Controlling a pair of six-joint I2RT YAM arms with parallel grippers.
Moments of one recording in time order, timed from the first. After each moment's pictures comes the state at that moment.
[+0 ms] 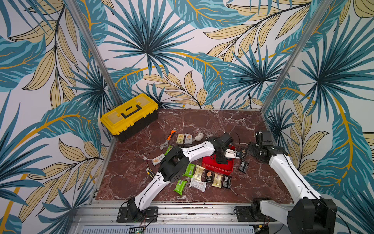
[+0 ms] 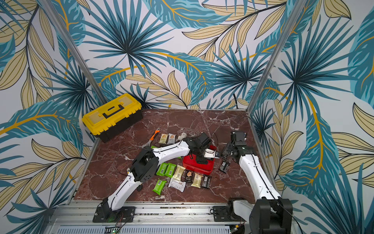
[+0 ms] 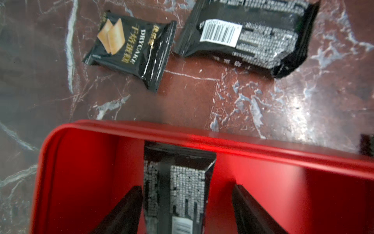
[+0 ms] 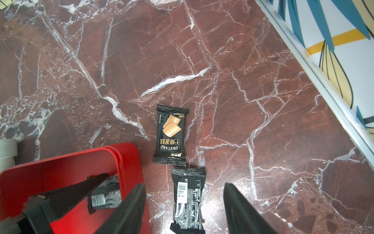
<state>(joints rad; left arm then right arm) -0.95 2.44 2.06 -0.67 0.20 0.78 -0.02 1.17 0.88 -0.71 0.21 0.51</state>
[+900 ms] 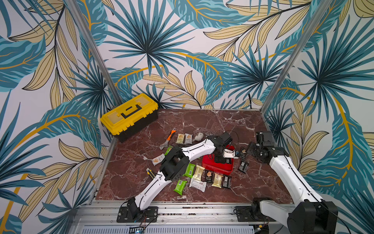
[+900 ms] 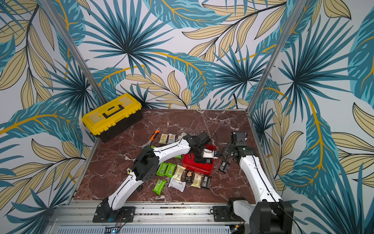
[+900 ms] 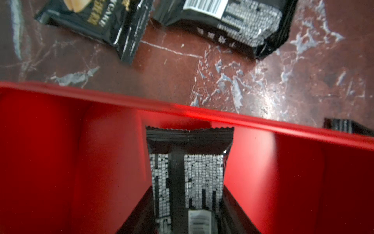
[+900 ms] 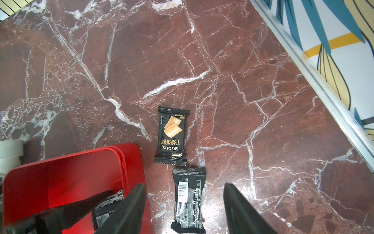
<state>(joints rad) -0.94 2.47 2.13 -0.82 0.23 0.72 -0.02 1.15 0.88 -0.71 0.21 0.51</state>
